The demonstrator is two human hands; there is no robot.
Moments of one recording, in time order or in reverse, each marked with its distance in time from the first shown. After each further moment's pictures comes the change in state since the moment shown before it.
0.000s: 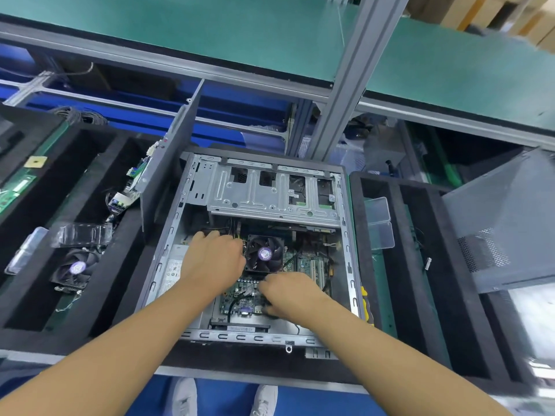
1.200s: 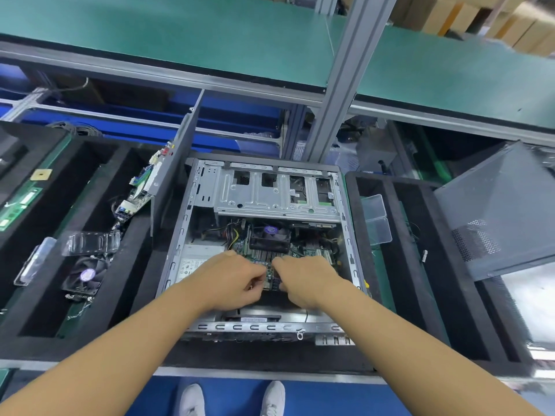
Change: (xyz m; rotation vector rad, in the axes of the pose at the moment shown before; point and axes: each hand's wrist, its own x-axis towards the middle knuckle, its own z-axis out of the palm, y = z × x) left_hand -0.029 -0.010 -0.022 -0.257 -0.119 0.541; right_hand -0.016 -0.004 -0.039 0.068 -0.042 0.209
